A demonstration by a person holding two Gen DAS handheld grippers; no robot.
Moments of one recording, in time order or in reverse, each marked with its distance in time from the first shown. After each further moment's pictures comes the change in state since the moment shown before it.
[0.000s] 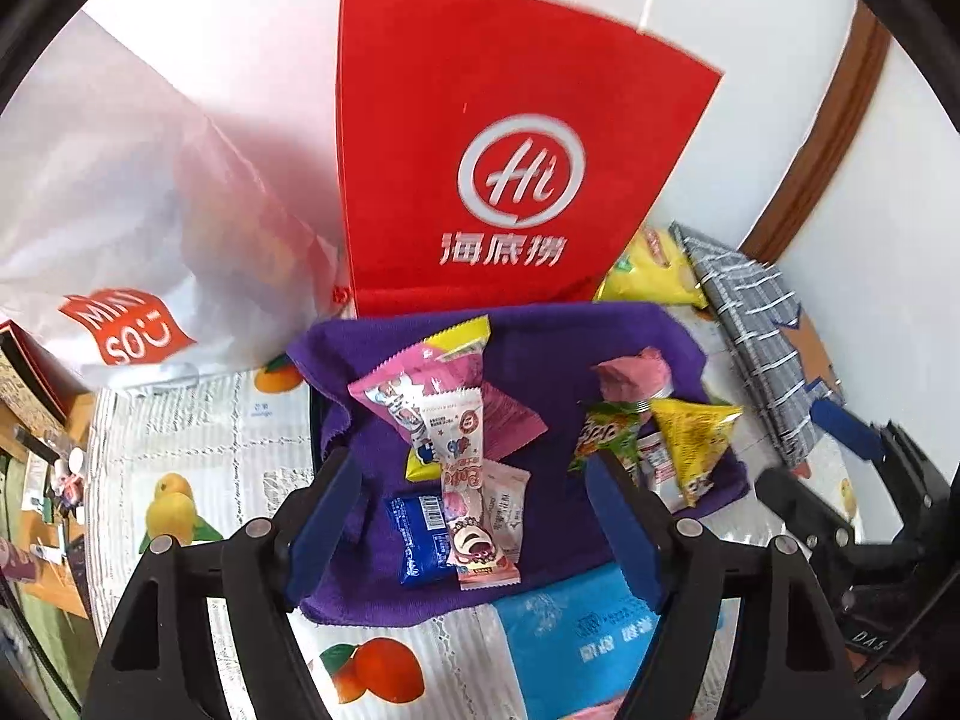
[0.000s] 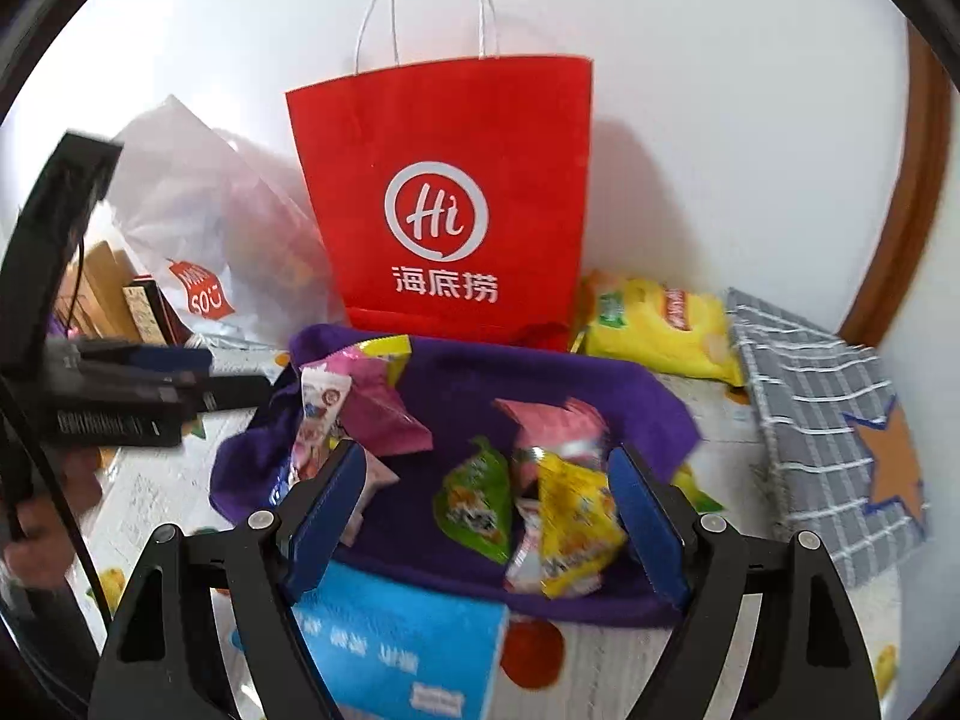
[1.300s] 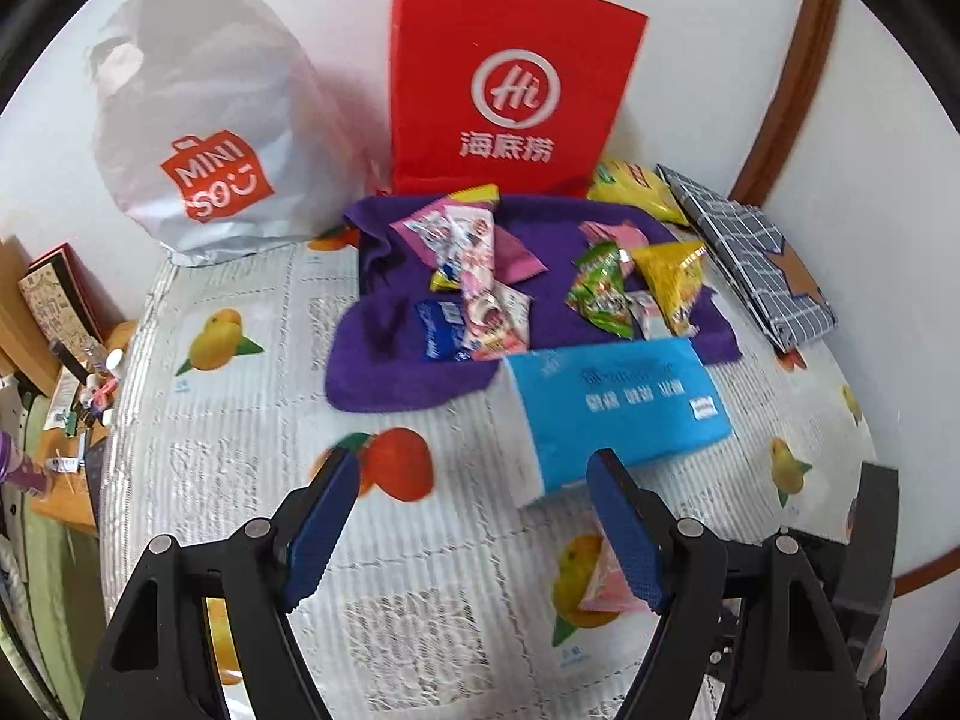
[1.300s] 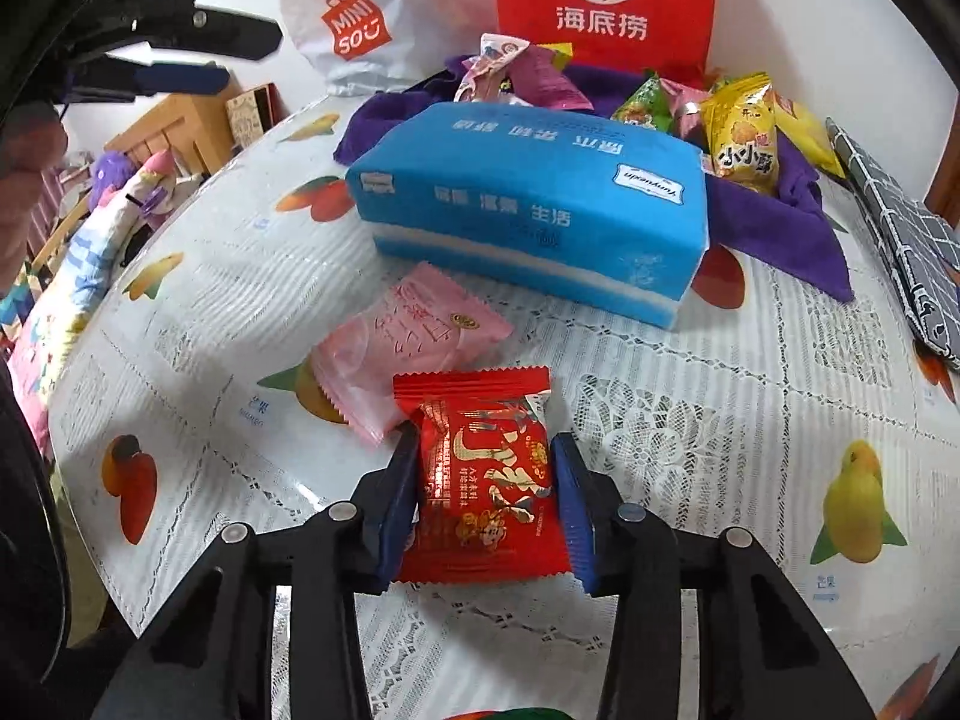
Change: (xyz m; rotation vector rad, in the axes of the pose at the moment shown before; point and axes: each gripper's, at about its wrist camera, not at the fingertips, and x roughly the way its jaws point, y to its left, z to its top) left arm -0.055 -0.009 -0.141 0.002 -0.007 0.057; right arm -0.011 0.044 -0.204 -0.120 0.237 0.197
